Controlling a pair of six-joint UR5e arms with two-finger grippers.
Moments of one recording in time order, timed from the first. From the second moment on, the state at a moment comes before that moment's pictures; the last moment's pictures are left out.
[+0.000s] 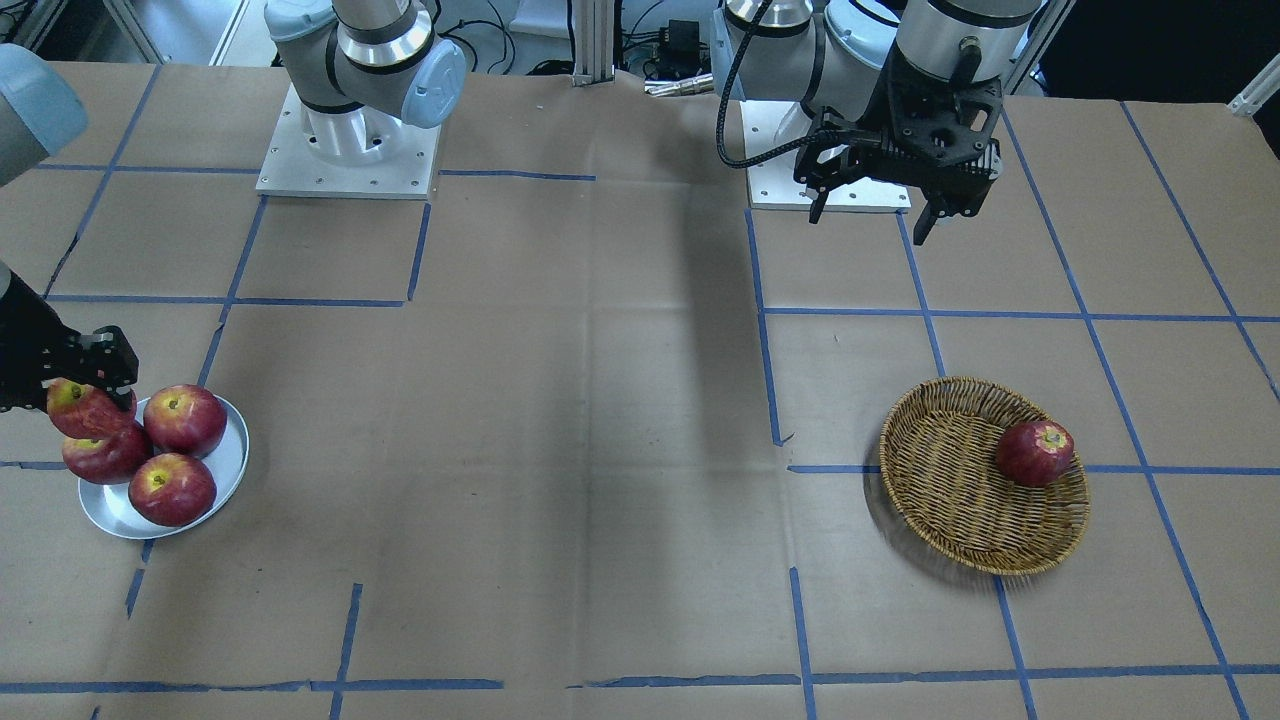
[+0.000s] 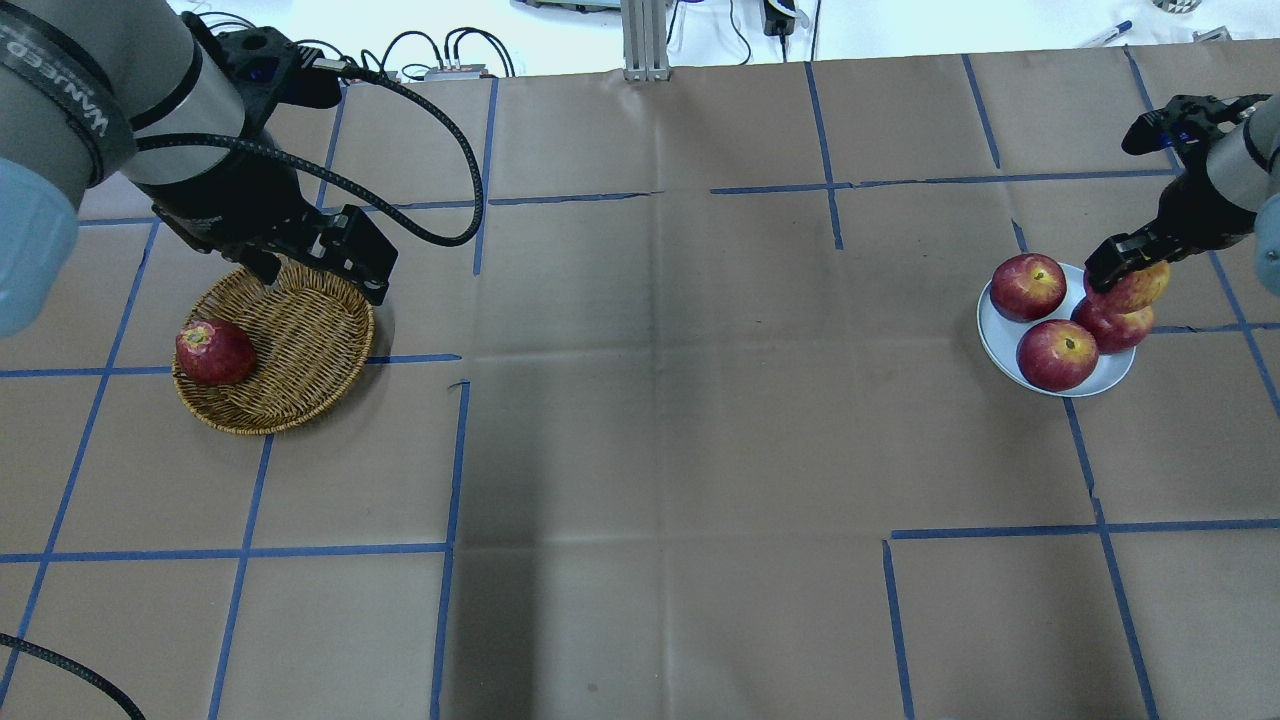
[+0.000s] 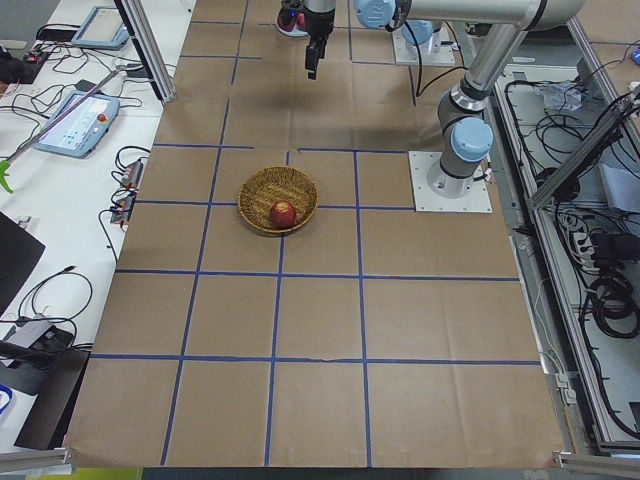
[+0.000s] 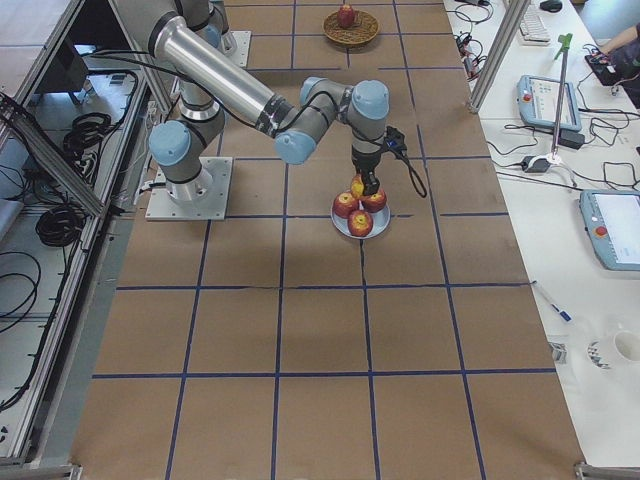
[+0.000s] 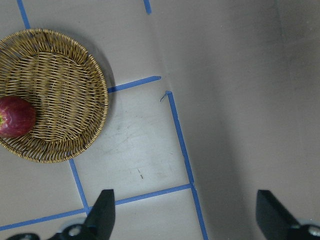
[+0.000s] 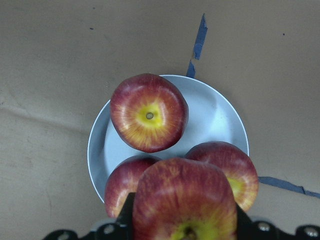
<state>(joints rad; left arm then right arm) -1.56 -1.47 -1.66 -1.55 1.57 0.26 1.09 -1.39 1.88 -2.14 -1.50 -0.75</state>
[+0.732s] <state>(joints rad) -1.56 -1.47 -1.66 -1.56 1.57 0.26 1.09 -1.33 1.90 -2.21 -1.48 -0.74</state>
